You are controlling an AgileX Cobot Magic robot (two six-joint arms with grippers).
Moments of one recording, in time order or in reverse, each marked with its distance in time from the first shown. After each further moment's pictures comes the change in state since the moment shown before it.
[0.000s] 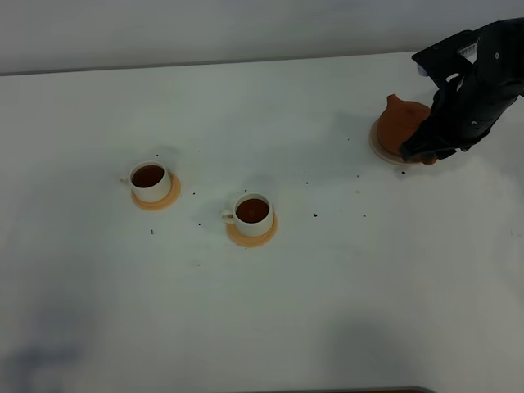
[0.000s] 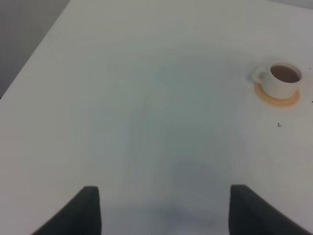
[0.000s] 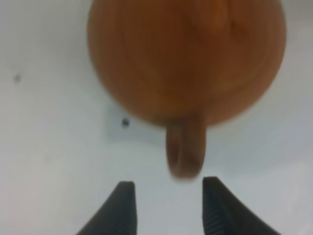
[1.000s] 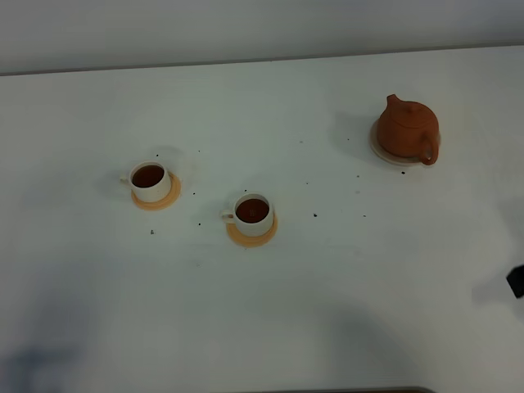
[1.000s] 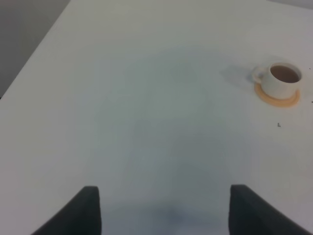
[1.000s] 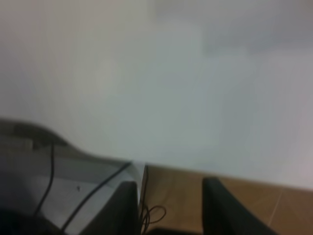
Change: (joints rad) left arm 0.000 0.000 0.000 0.000 0.000 0.000; right arm 0.000 -0.812 0.617 0.004 0.439 0.304
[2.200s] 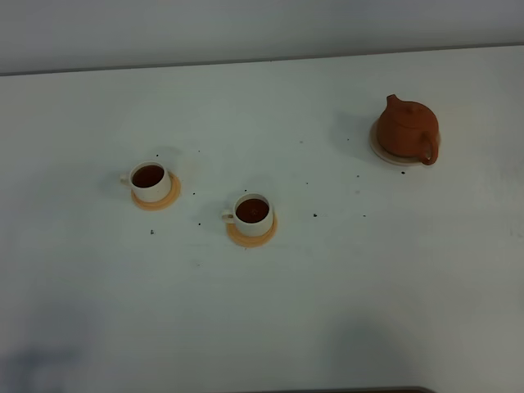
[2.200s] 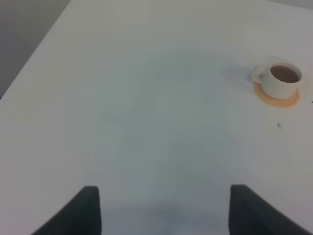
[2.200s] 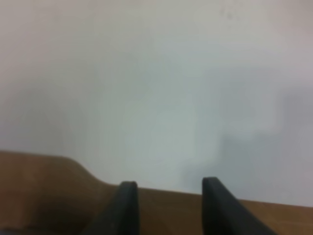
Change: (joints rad) left arm 0.000 0.000 0.000 0.000 0.000 0.000; right arm 0.000 -0.850 0.186 -0.030 0.032 0.102
